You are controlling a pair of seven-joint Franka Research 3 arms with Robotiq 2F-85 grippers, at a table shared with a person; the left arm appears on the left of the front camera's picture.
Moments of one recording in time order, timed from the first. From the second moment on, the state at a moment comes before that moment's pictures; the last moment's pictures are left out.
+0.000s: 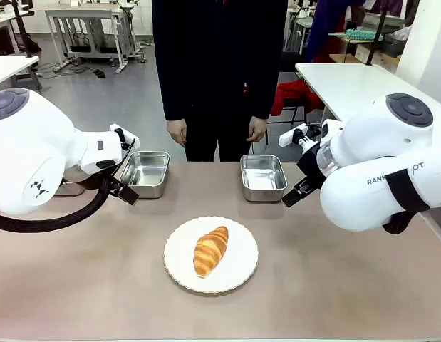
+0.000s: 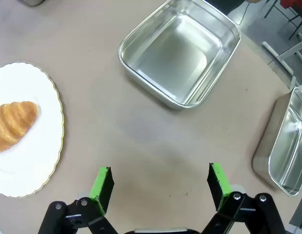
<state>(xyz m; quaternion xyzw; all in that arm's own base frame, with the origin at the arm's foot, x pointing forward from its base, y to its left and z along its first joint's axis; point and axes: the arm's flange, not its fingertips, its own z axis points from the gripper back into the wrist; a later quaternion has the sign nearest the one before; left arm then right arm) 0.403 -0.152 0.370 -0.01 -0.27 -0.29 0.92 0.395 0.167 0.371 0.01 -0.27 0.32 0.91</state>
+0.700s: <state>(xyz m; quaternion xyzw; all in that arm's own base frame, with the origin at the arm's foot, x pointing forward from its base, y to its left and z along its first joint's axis) 0.403 -0.152 0.370 -0.01 -0.27 -0.29 0.92 0.395 0.167 0.371 0.01 -0.27 0.32 0.91</state>
